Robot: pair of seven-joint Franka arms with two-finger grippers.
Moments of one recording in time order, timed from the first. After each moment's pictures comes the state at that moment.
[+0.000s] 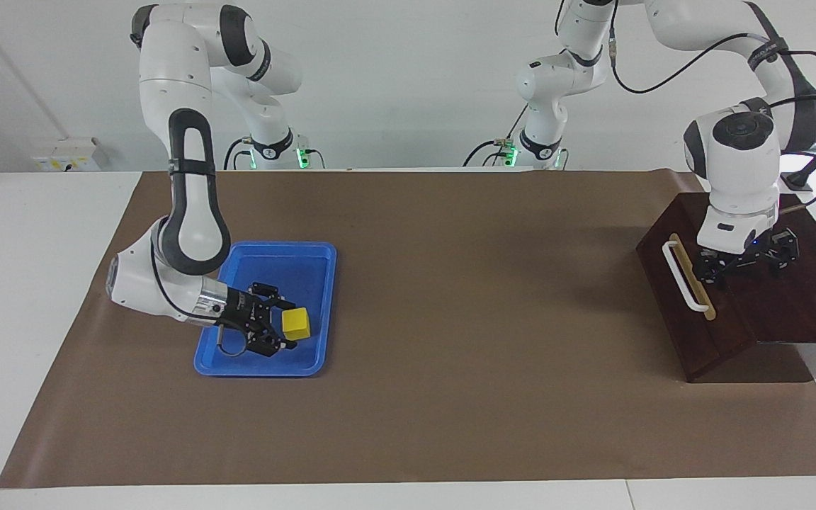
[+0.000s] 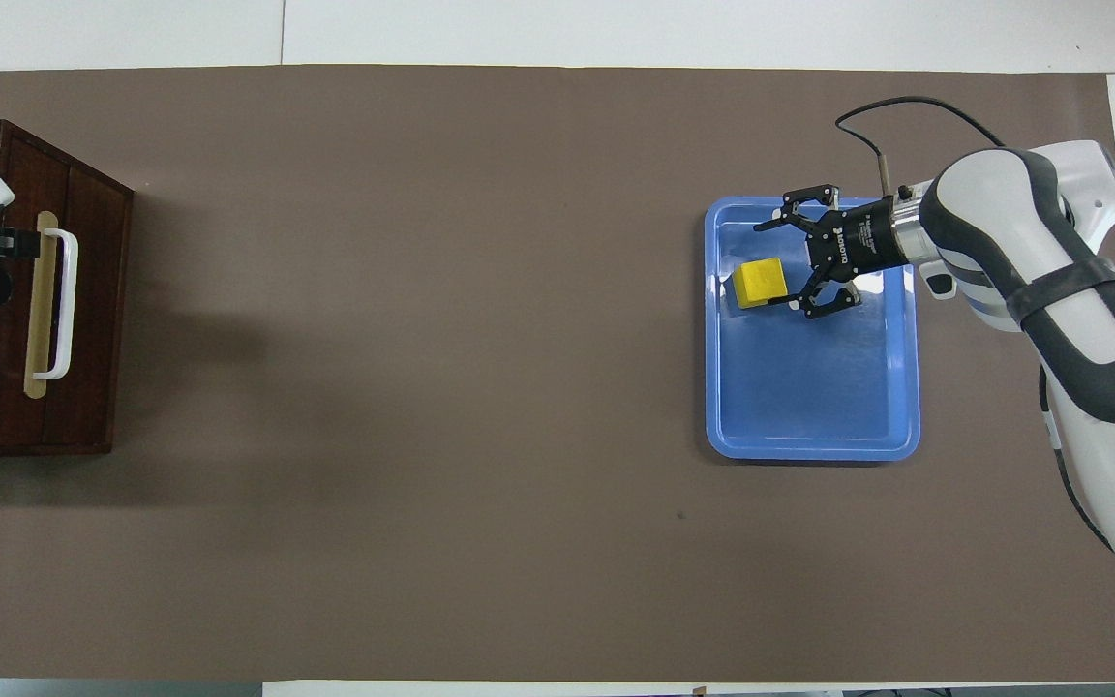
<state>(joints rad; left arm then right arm) 0.21 0.13 -0.11 -1.90 0.54 2.26 -0.10 -0.02 0.50 -0.01 -1.70 0.84 1.95 0.91</state>
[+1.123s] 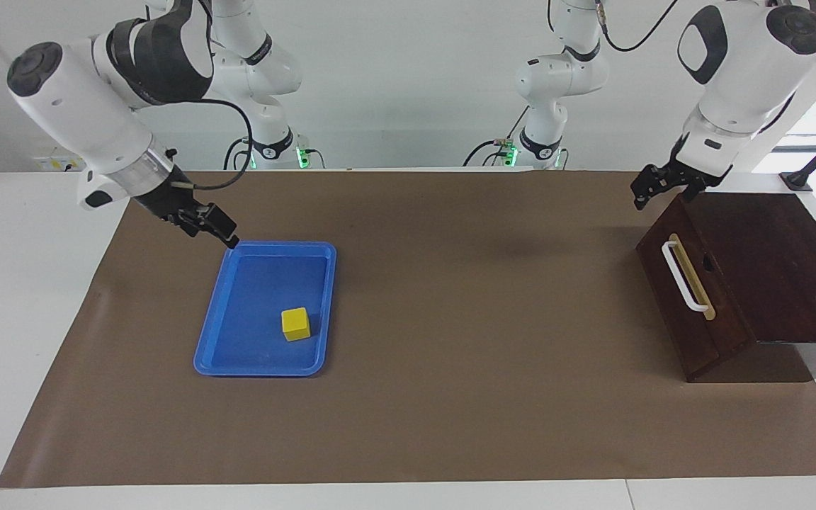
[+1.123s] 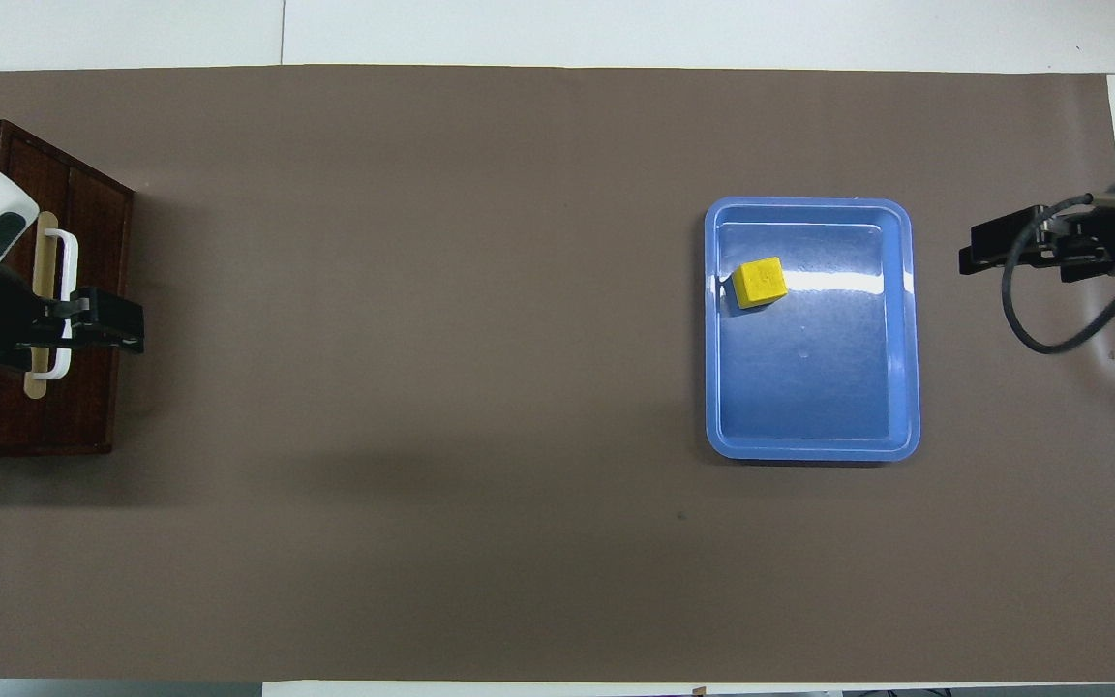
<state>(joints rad) -0.01 -0.07 -0.13 -1.75 0.04 1.58 -0.24 -0.02 0.03 0.00 -1.60 0.09 1.64 0.00</state>
